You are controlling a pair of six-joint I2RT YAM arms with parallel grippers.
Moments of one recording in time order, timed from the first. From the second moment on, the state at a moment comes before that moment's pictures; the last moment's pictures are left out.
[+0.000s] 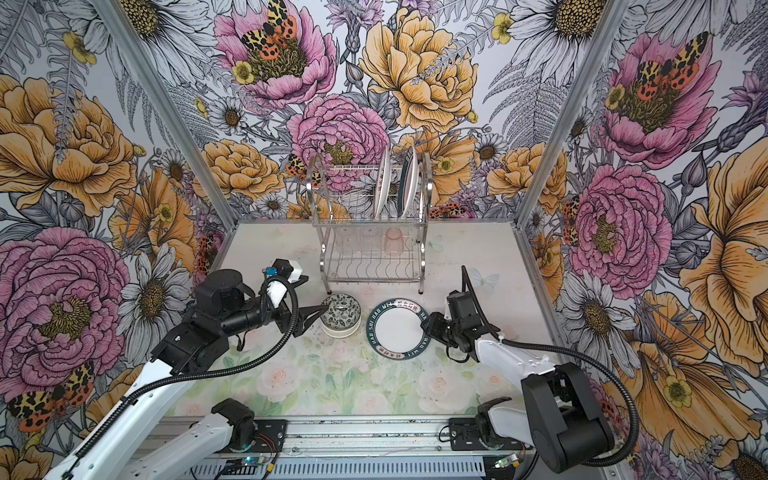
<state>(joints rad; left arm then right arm) -0.46 0.82 0.92 -0.46 0.44 0.14 0.28 1.23 0.47 -0.16 -0.31 0.72</state>
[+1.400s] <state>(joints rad) -0.57 1.59 1.70 -0.32 0.17 0.08 0.42 0.65 0.51 0.11 -0.04 0.23</state>
